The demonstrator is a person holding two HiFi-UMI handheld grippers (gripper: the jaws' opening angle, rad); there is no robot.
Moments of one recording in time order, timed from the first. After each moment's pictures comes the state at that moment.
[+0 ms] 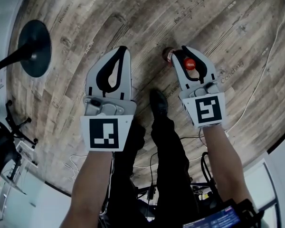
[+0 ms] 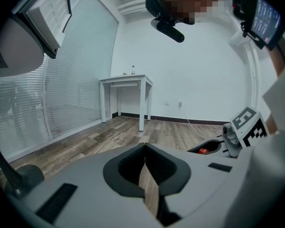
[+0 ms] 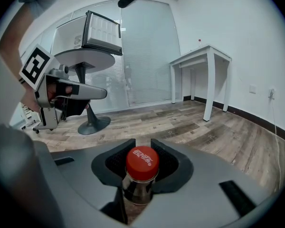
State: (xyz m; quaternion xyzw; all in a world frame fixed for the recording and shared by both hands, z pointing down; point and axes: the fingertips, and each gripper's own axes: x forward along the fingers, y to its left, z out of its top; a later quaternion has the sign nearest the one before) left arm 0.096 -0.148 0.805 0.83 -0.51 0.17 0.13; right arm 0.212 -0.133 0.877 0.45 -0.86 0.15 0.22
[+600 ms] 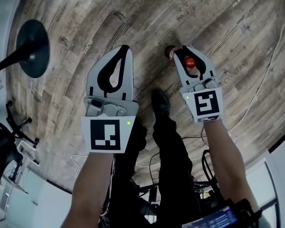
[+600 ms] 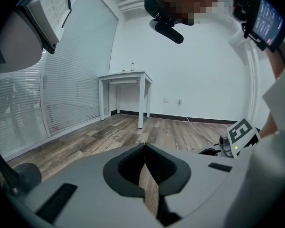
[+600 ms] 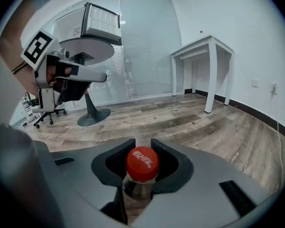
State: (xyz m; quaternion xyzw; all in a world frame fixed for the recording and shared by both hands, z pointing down) left arm 0.097 -0.156 0.829 0.83 -0.50 0.18 0.14; right arm 0.216 -0.127 0.934 0.44 -0.84 0.19 0.27
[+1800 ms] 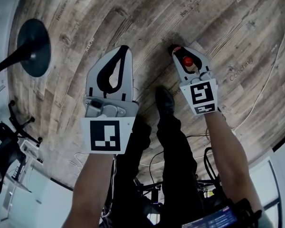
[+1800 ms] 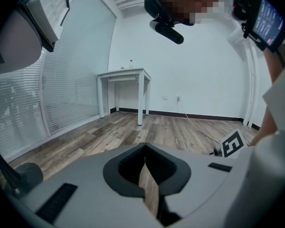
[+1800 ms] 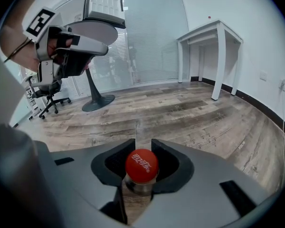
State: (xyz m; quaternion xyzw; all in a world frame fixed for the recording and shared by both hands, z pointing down) left arm 0.090 -0.146 0.843 0.84 -0.50 0.19 0.14; right arm 0.210 -0.101 0.998 0.40 -0.83 0.21 0.33
